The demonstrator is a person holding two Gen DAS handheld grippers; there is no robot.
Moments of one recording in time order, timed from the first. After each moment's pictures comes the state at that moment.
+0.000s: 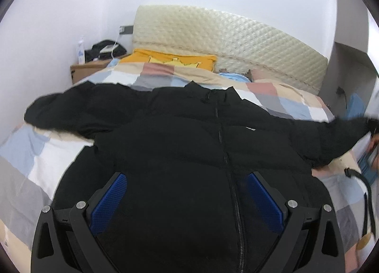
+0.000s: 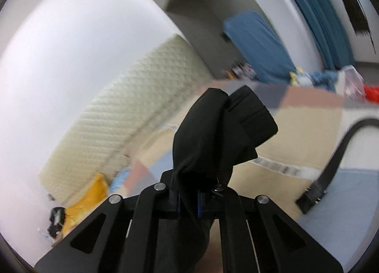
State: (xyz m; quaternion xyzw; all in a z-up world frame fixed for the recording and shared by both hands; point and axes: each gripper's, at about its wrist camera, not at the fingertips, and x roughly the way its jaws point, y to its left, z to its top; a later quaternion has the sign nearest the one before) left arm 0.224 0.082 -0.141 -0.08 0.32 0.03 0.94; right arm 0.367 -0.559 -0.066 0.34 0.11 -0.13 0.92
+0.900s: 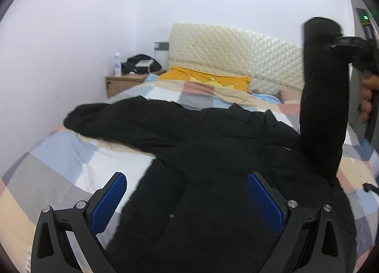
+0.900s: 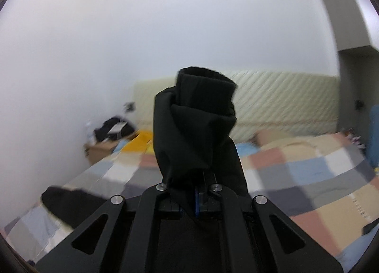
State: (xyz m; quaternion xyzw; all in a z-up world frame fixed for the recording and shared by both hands) left arm 0.175 0.163 -0.117 -0.08 0.27 0.13 0.95; right arm 0.362 -0.073 0.031 0.03 0.14 0.14 0.98
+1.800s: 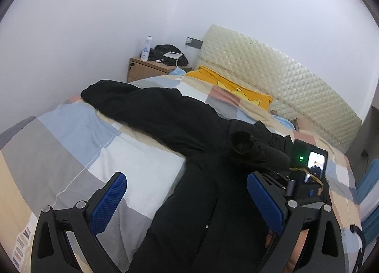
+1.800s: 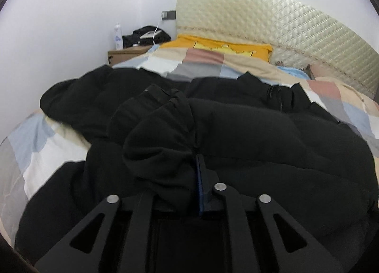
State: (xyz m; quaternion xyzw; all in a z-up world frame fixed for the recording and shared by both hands) left arm 0.164 0.250 -0.134 -0.20 0.27 0.15 0.93; right arm 0.360 0.083 -0.193 -0.07 0.32 0.20 0.92
